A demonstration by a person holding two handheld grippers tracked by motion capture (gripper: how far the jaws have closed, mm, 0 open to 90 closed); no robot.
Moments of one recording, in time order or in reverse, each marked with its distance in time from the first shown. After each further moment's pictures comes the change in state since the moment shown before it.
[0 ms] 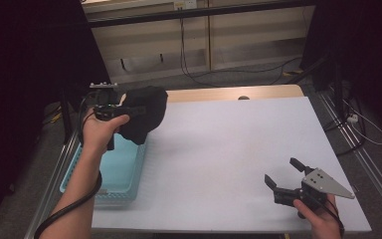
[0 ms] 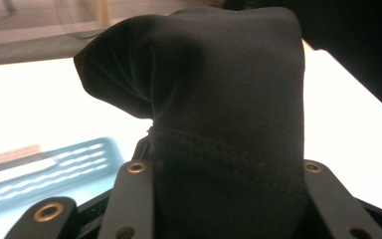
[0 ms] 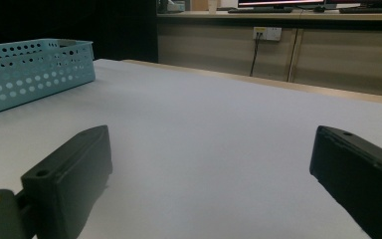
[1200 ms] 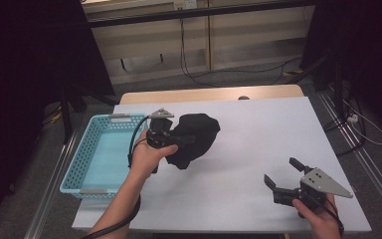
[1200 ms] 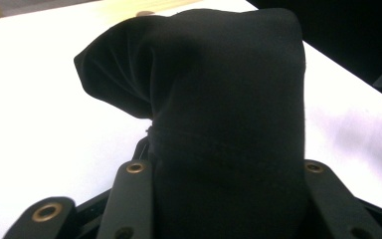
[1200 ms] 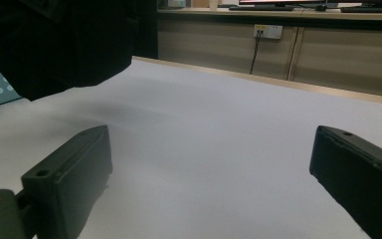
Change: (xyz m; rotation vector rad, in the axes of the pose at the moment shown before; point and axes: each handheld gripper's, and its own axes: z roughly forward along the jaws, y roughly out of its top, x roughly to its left) left arm -0.094 -0.057 0.073 0.074 -0.224 0.156; right arm 0.000 0.000 0.002 0.014 0.001 -0.016
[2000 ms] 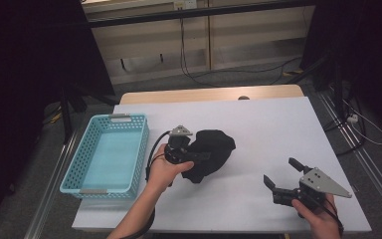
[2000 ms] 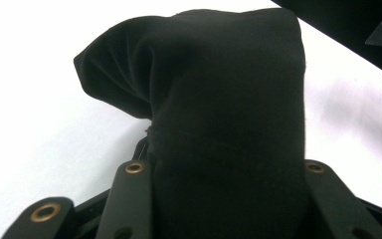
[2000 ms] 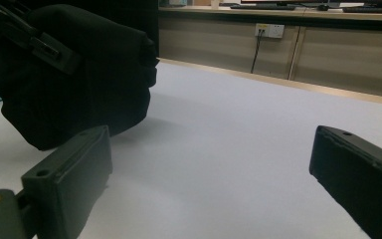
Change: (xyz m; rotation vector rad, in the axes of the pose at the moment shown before) left arm -0.024 -0.032 0.043 0.040 -0.069 0.040; right arm 0.001 0.000 0.001 0.005 0.005 -0.012
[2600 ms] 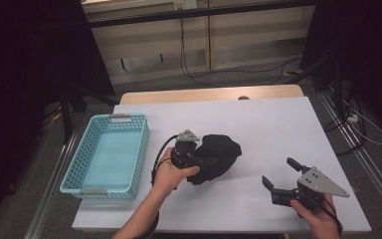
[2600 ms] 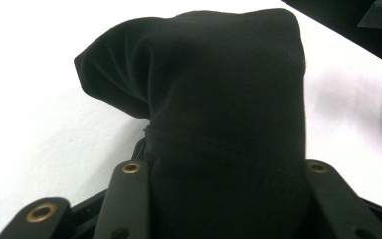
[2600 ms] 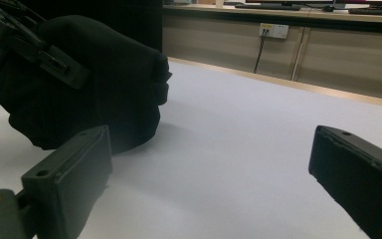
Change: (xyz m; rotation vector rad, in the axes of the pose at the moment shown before) left arm -0.009 -0.007 0.015 0.006 -0.031 0.033; right arm 0.002 0.001 0.002 0.007 0.010 -0.017
